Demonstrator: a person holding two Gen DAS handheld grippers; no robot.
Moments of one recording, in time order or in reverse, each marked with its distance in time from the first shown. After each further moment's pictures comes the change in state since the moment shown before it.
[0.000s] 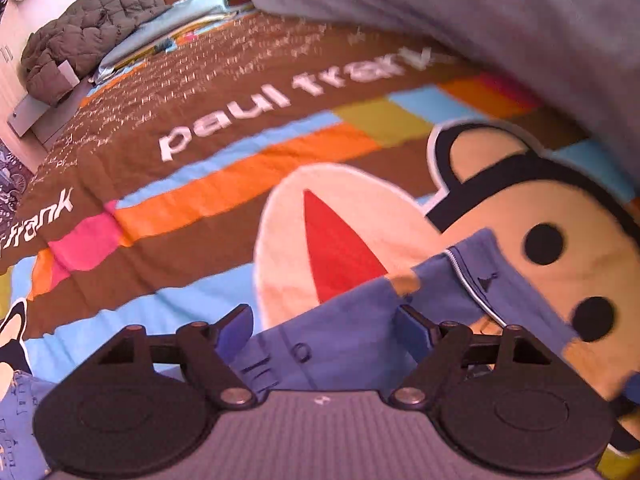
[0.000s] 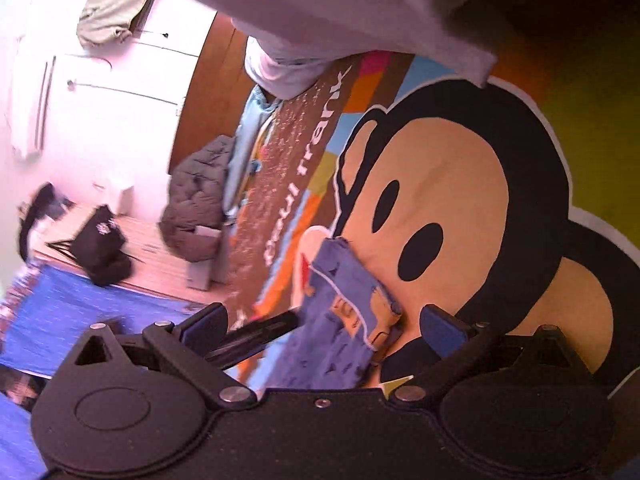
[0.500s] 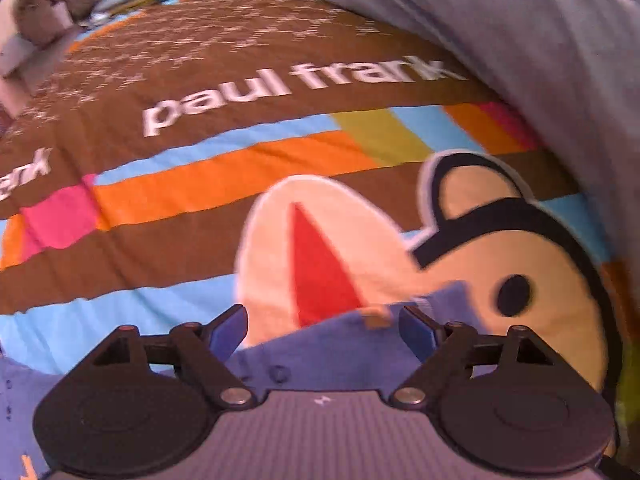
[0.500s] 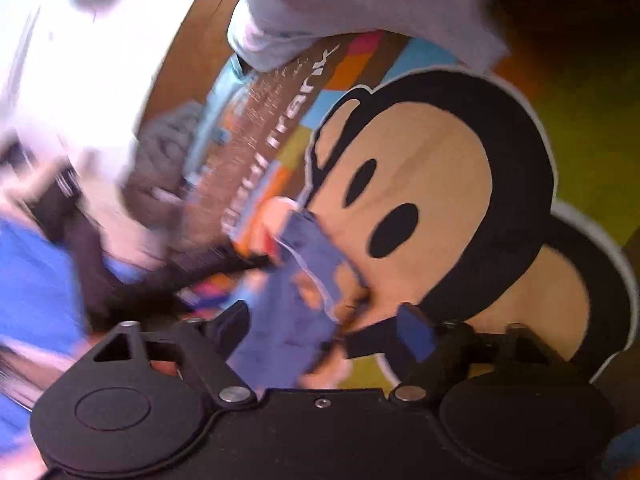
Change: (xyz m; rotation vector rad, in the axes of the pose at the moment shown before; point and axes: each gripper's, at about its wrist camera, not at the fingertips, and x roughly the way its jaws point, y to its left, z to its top) left arm -0.019 0.023 0.036 -0.125 0.101 -0.167; right arm 0.004 0.024 -0.018 -0.191 0.044 -0.216
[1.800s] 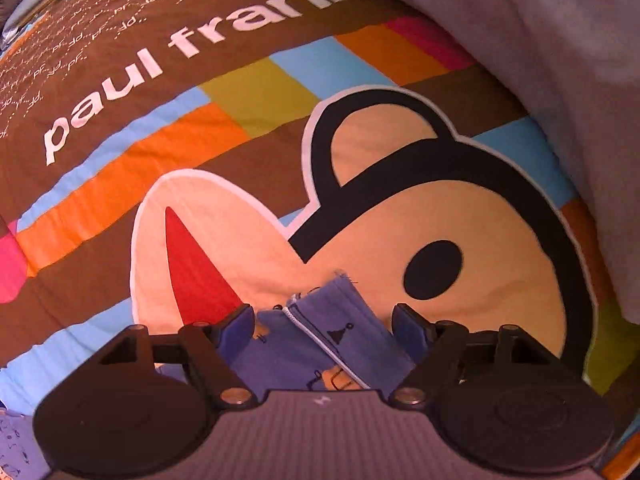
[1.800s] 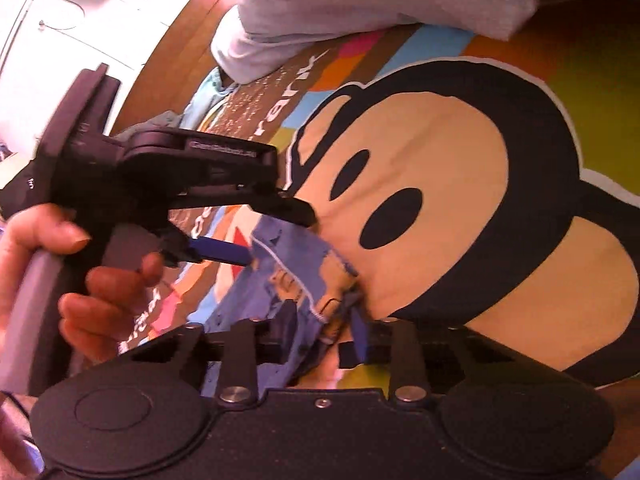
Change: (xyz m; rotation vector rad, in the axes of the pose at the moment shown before) left arm 0.021 -0.073 0.034 0.194 0.253 -0.038; right arm 0.029 0.009 -0.027 0.015 -0.092 -0.087
